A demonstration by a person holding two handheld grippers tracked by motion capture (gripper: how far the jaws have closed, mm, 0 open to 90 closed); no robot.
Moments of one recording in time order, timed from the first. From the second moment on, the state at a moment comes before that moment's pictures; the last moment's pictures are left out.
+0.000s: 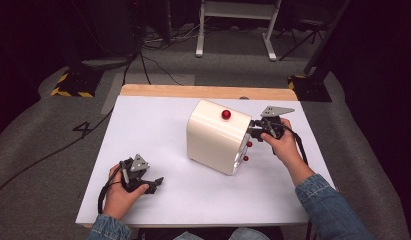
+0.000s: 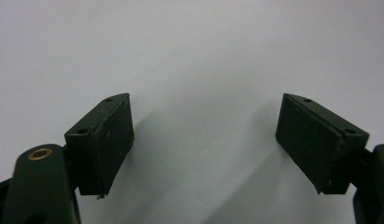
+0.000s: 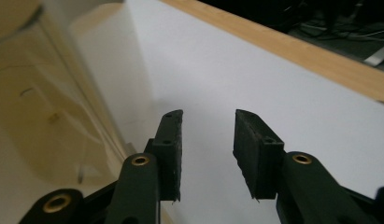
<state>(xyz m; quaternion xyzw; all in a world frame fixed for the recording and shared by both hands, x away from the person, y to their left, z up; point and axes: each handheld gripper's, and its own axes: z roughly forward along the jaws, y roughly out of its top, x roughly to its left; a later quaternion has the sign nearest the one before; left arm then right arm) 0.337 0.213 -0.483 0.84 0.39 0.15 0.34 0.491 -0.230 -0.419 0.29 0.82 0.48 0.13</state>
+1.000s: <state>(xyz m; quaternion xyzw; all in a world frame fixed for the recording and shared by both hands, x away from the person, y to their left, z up) 0.337 0.213 -0.483 0.84 0.39 0.15 0.34 0.391 -0.267 -0.411 0.32 0.81 0.45 0.19</state>
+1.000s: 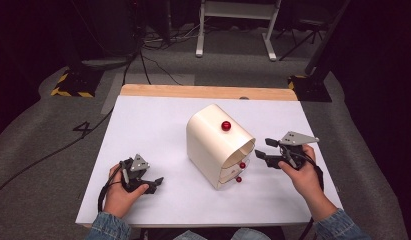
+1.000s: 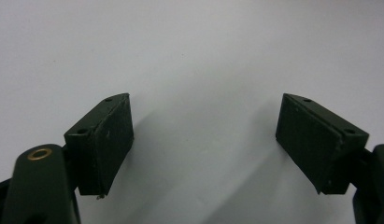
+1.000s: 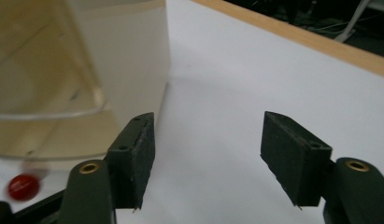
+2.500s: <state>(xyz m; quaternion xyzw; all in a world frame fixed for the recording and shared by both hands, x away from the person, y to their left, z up) 0.337 0.213 -0.483 0.84 0.39 0.15 0.34 0.294 -0.205 -0.457 0.32 0.81 0.46 0.19</state>
